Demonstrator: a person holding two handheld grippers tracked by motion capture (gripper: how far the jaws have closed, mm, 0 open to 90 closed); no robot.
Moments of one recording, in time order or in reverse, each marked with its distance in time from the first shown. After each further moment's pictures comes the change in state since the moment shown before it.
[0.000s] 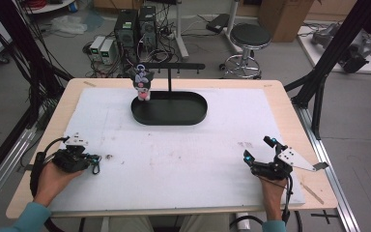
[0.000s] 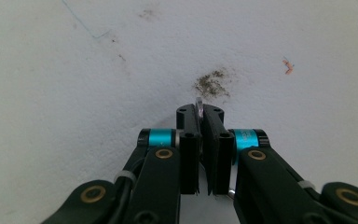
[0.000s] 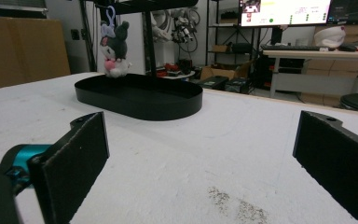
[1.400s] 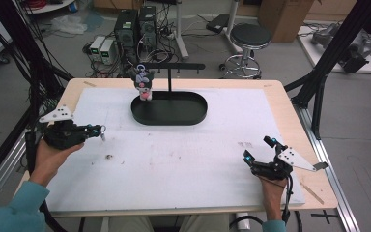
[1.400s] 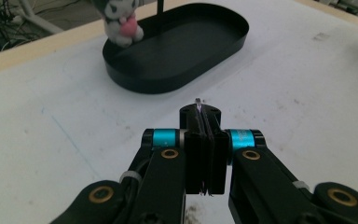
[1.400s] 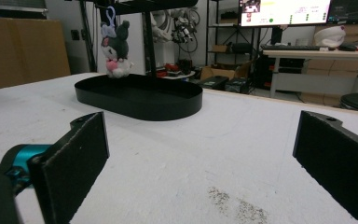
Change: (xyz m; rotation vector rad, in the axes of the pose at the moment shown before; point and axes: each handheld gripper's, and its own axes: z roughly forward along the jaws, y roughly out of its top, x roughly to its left) left arm 0.009 0.069 -0.048 -0.378 -0.118 0.021; right arm 0.000 0.000 0.000 0.002 0.000 0.009
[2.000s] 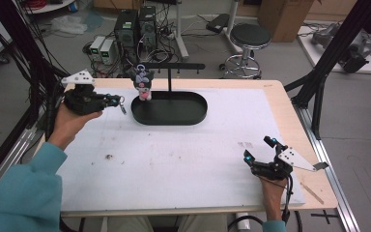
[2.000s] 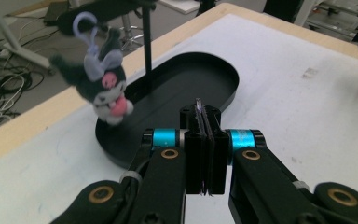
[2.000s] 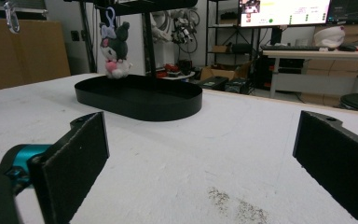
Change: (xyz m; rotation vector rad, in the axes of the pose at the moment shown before) left arm 0.000 0.094 0.041 -0.006 -0.062 0.101; right arm 0.000 0.000 0.000 -0.001 0.000 0.003
